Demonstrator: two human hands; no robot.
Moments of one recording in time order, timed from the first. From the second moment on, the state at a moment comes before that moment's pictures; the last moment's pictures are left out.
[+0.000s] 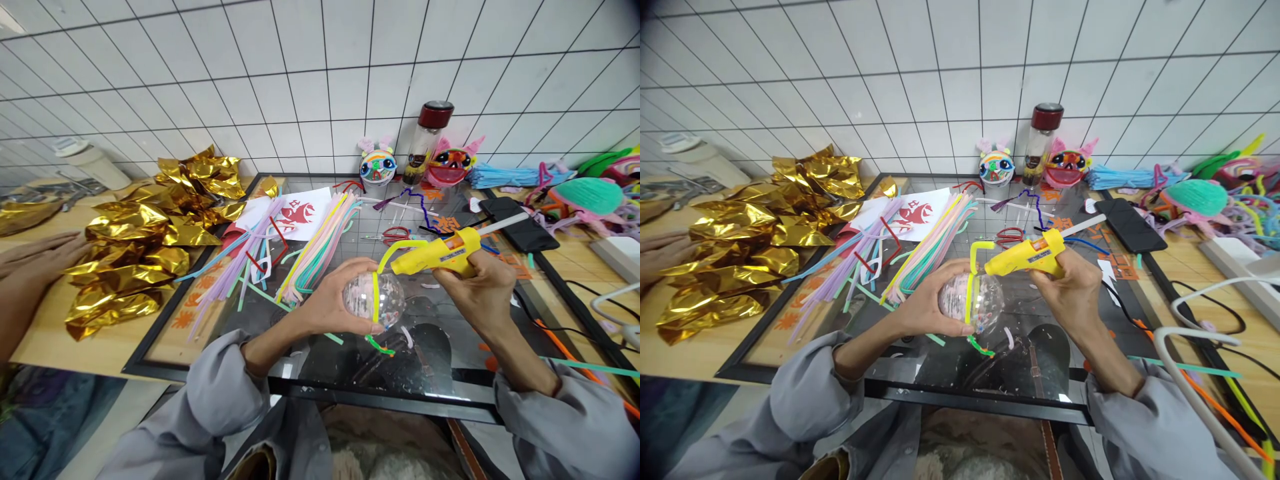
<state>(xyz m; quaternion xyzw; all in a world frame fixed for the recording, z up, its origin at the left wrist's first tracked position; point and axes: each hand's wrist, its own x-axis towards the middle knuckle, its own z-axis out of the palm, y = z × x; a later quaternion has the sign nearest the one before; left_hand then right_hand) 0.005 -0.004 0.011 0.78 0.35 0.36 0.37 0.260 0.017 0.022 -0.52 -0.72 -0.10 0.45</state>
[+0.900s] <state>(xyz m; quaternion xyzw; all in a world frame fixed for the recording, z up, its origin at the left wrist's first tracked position) 0.004 -0.004 0.013 0.77 0.36 0.36 0.38 0.265 0.014 0.025 -0.50 -0.74 -0.02 0.44</state>
